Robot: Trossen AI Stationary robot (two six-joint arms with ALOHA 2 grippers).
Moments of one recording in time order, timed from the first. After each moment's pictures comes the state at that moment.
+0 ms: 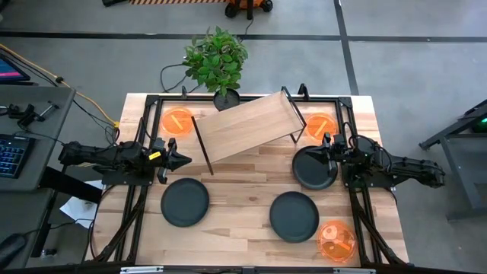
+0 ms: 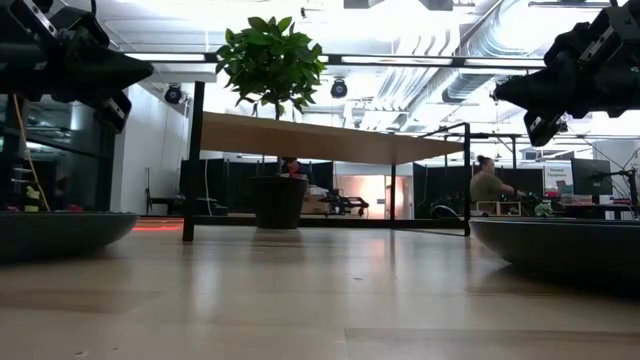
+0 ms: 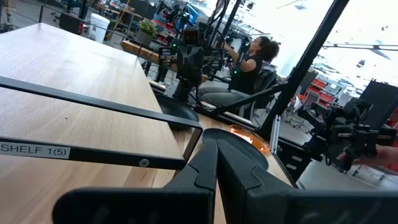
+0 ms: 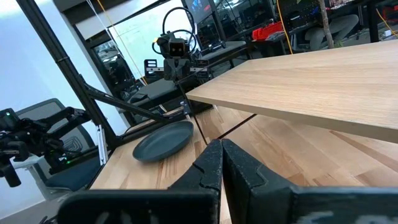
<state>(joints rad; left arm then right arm) -0.13 0.00 0.01 0.03 -0.13 -0.39 -0.18 0.01 0.01 0.03 -0.11 0.38</state>
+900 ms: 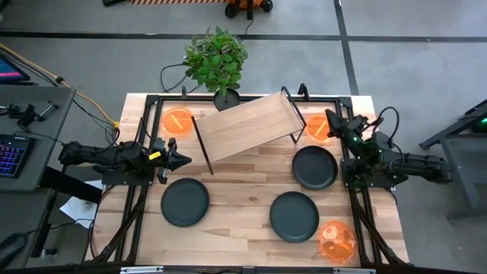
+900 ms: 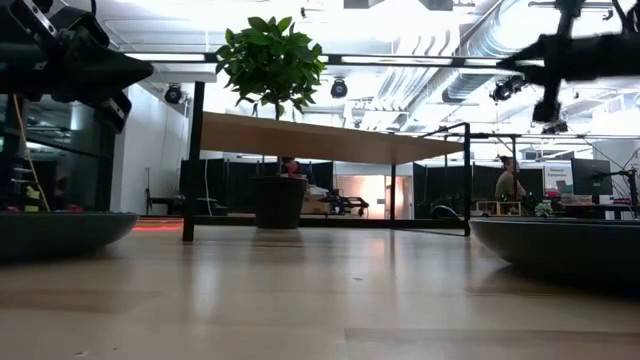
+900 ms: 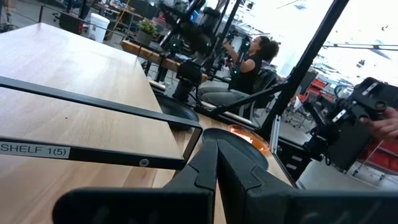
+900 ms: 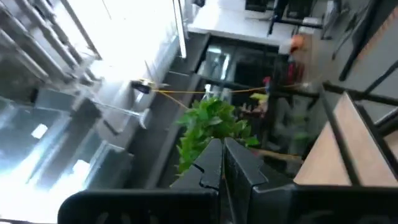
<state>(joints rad) -0.13 0.00 0.01 0.03 -0.13 -0.39 -0.18 0.20 0.13 0.44 0.64 1.18</state>
